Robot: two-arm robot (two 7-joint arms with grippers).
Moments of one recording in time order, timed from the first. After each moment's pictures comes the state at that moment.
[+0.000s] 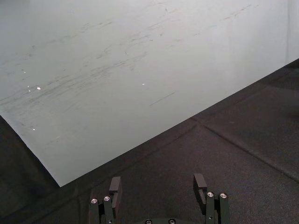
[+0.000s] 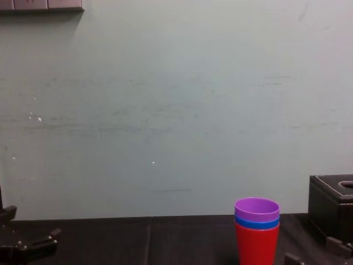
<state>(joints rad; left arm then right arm) -0.20 0.60 0.45 -1.41 -0.25 -0.12 0.03 0.03 0.34 -0.23 -1.42 0.32 -0.20 0.35</state>
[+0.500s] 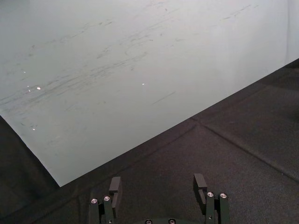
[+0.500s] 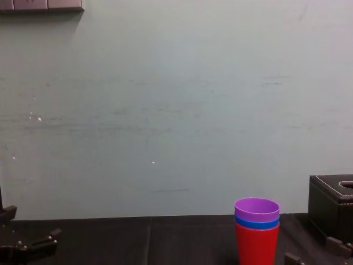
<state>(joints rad) -0.20 0.60 0.45 -1.41 -0.25 -0.12 0.03 0.03 0.34 -0.23 -1.42 0.32 -0.20 0.35</state>
